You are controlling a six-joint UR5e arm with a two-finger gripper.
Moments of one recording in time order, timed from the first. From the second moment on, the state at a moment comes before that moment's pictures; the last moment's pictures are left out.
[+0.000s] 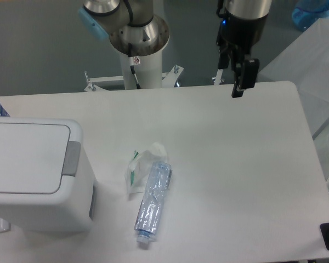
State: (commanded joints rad) arm 2.71 -1.64 -1.37 -1.55 1.39 2.02
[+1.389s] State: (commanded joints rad) arm 2.35 -1.76 -1.40 -1.16 1.19 0.54
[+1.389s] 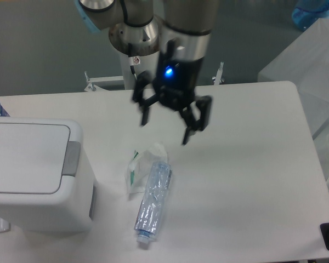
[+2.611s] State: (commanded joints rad) arm 2.26 -1.77 -1.46 -1.10 1.16 0.37
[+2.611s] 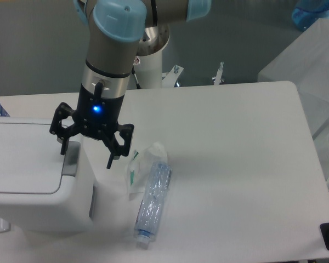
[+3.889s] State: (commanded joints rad) arm 2.27 -1.81 -1.46 -1.09 1.16 0.36
